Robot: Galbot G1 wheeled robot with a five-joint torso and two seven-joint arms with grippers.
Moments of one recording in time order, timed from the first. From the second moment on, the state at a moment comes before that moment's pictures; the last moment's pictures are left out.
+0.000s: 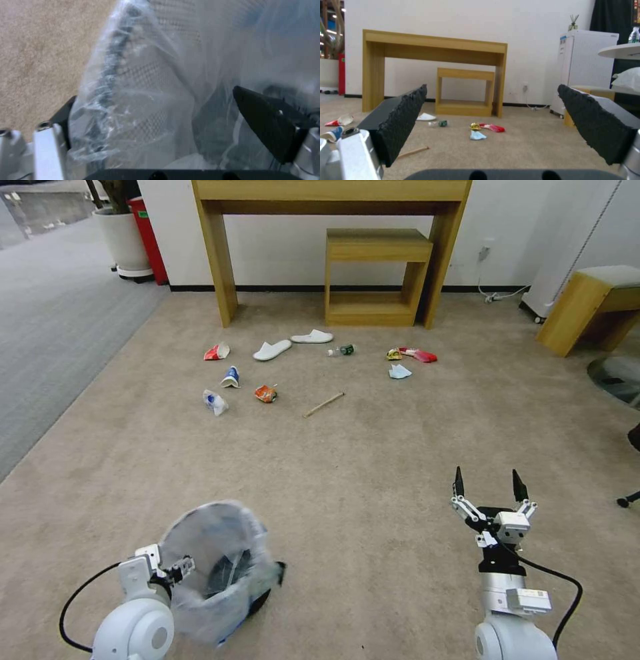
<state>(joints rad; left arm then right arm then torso) 1.55 -1.19 -0.54 -2.05 -0.77 0.67 -0.72 -1.55 1.48 0.67 1.94 0.06 0.47 0.05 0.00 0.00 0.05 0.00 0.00</state>
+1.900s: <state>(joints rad) 1.54 -1.18 -0.52 -2.04 -0.77 0.63 -0.68 -1.56 1.48 0.67 1.96 0.04 0.46 0.04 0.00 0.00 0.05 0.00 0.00</state>
